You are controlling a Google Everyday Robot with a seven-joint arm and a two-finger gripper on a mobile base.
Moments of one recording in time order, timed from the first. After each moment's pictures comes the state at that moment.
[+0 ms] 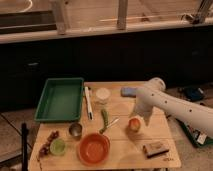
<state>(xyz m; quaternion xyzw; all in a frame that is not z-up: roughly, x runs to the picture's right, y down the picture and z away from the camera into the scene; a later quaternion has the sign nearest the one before) 0.201 0.172 0.788 -0.29 -0.18 -0.47 0.82</state>
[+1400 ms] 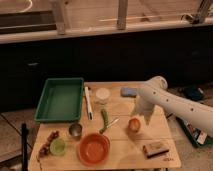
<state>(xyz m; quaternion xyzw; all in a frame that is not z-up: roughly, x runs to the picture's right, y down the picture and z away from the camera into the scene) 0.202 0.174 0.791 -0.29 -0.18 -0.46 0.82</state>
